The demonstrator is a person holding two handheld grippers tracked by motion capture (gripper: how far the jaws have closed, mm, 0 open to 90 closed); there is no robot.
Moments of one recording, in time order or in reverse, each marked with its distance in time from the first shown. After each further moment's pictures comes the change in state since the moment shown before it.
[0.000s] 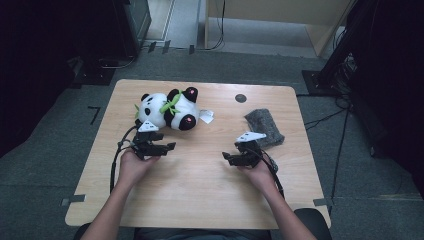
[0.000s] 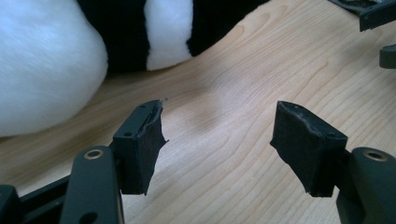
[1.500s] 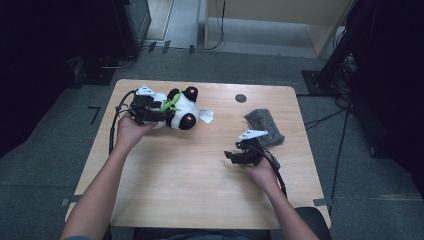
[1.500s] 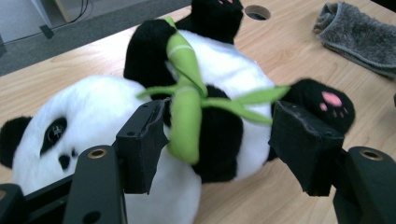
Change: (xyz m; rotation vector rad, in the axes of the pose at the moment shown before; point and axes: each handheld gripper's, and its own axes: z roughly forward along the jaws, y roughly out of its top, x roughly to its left) left arm 0.050 0.088 0.001 -0.045 0.032 0.047; right arm -0.010 0.002 0.000 0.033 0.024 0.017
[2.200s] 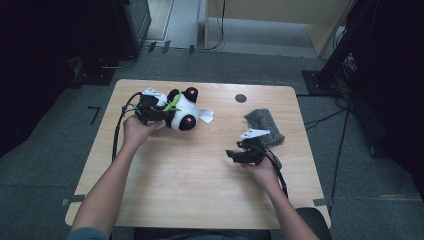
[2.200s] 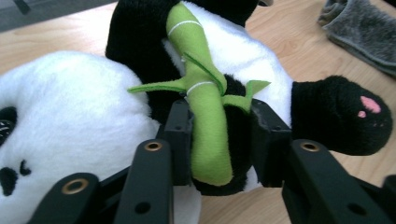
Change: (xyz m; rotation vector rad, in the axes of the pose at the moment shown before) left arm 0.008 -0.009 0.028 0.045 -0.054 -0.068; right arm -0.003 0.001 -0.005 -0.009 -0.006 0.012
